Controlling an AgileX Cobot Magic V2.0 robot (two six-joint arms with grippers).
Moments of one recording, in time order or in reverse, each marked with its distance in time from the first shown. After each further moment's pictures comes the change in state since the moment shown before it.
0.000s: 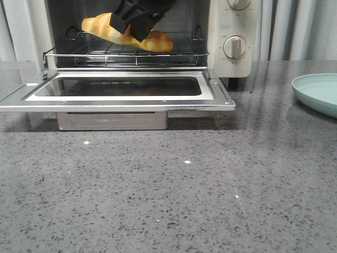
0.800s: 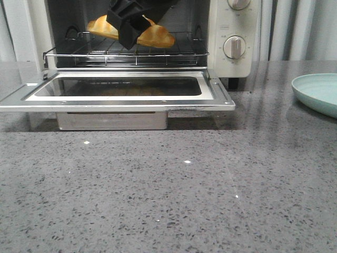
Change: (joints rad) left arm 0.000 0.000 0.000 0.000 0.011 0.000; right arm -0.005 0.000 0.000 0.006 -0.015 0.049
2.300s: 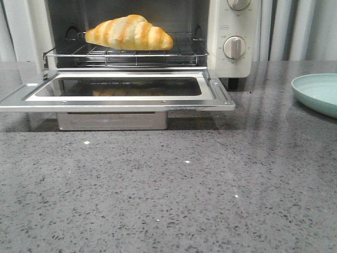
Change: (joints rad) left arm 0.000 -0.089 0.010 0.010 -0.020 0.000; right arm 0.137 -0.285 0.040 0.036 0.266 0.131
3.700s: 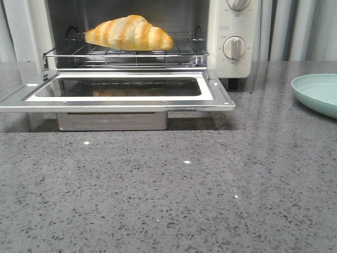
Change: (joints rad) left arm 0.000 -0.160 0.161 0.193 -0.133 -0.152; right arm -0.082 -1.508 1.136 -0.287 -0.324 0.329
